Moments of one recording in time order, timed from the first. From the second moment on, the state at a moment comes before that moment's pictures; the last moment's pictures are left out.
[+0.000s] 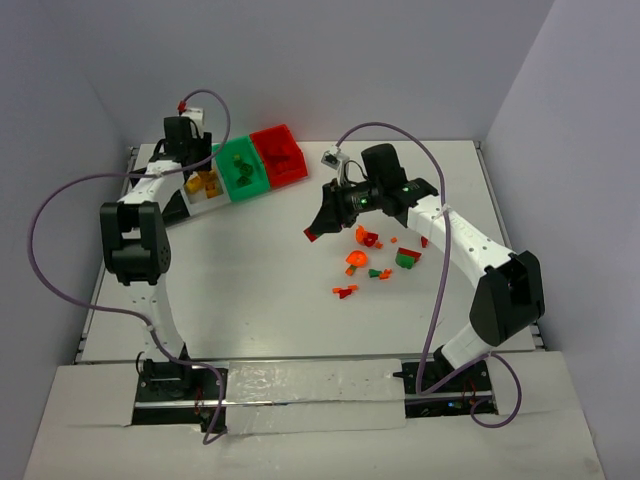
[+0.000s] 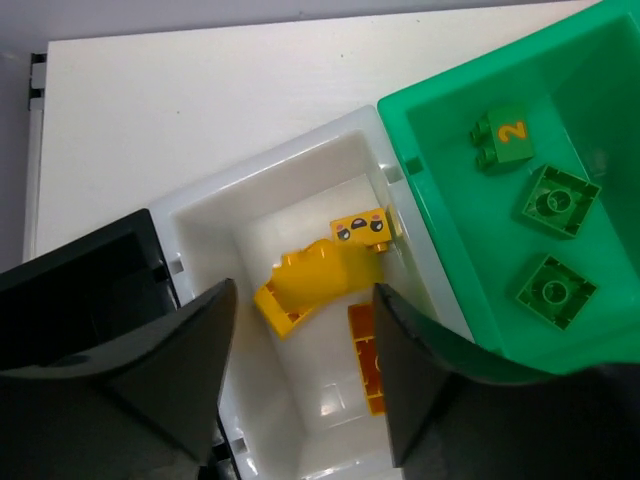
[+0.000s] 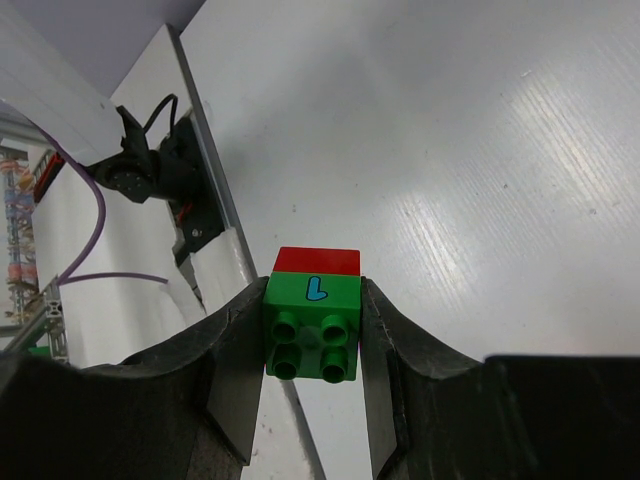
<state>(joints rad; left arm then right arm) -0.03 2.09 1.69 -0.19 -0.14 0.11 0.48 1.56 1.33 -0.45 -0.83 0.13</state>
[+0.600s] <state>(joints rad) -0.16 1.38 1.08 -0.03 0.96 -0.26 0.48 1.56 1.30 -0.29 -1.02 0.30</state>
